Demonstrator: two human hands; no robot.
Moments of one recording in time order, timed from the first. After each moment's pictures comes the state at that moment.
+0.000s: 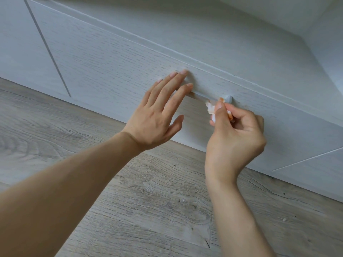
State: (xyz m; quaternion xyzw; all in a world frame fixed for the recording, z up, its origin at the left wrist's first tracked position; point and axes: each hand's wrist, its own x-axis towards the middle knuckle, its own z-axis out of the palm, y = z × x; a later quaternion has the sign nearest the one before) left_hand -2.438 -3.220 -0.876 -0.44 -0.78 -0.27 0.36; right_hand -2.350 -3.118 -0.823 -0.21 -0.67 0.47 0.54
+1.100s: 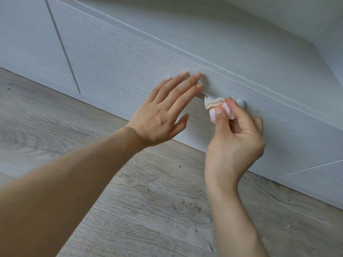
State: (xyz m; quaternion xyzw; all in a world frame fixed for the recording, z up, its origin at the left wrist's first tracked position) left_hand -2.447 -3.234 -0.872 -0.45 -0.78 -0.25 0.36; right_hand -2.349 -3.139 -0.819 -0.21 -0.70 0.48 0.49
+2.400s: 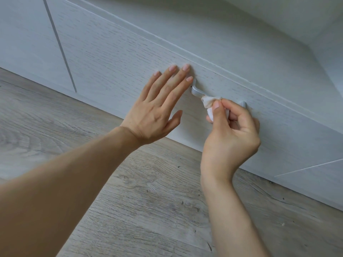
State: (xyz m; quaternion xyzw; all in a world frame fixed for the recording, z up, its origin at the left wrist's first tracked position) left_hand -2.455 -3.241 -0.878 -0.41 -0.79 -0.25 0.38; right_hand -2.361 -3.142 -0.821 -0.22 -0.66 0.52 0.49
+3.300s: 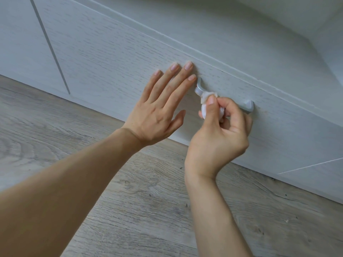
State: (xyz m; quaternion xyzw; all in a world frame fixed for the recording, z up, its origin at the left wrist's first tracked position) left_hand -2.467 -3.236 -0.887 -0.41 -0.77 -0.26 0.40; right_hand -2.382 -3.169 -0.832 -0.22 -0.61 0.52 0.55
